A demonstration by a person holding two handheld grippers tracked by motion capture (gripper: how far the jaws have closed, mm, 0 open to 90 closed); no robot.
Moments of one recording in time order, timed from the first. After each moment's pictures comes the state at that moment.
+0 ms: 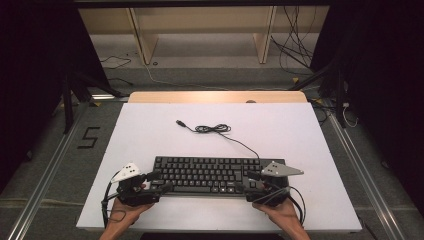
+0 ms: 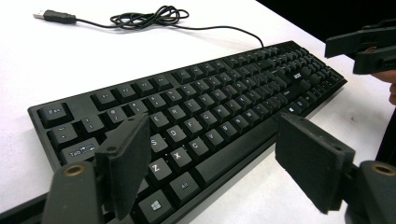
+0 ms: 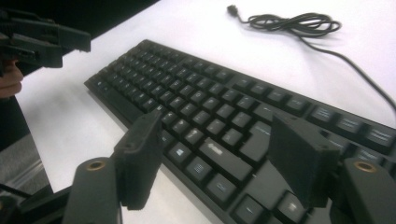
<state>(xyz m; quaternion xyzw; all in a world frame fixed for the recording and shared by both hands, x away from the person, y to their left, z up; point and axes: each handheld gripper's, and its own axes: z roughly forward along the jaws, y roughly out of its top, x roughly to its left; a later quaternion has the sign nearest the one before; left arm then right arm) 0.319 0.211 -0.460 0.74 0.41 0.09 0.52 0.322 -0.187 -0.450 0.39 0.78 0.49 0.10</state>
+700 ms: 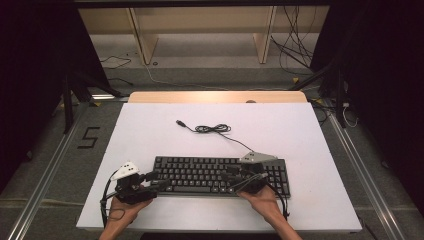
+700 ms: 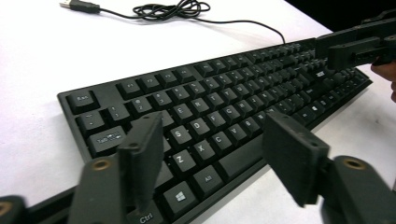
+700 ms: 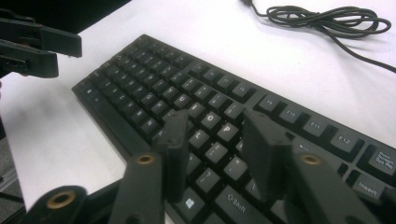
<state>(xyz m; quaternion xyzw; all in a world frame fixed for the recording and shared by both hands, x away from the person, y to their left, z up) 0.324 0.218 -0.465 0.74 0.44 0.11 0.50 0.356 -0.142 -0.452 0.39 0.79 0.46 0.09</state>
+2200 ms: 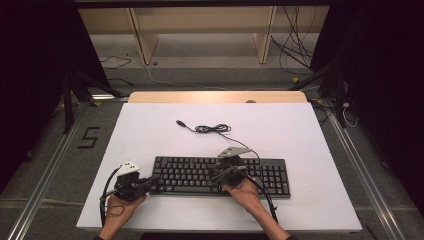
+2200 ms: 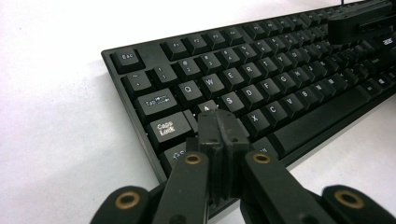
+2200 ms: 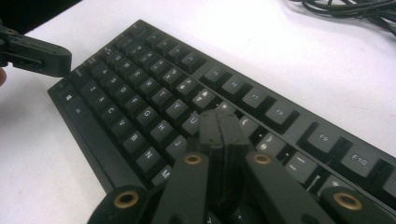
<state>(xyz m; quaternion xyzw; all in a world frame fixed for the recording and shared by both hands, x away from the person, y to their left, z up) 0.337 0.226 -0.478 0.76 0.48 0.11 0.42 0.386 -0.083 -0.470 0.39 0.82 0.41 0.08</state>
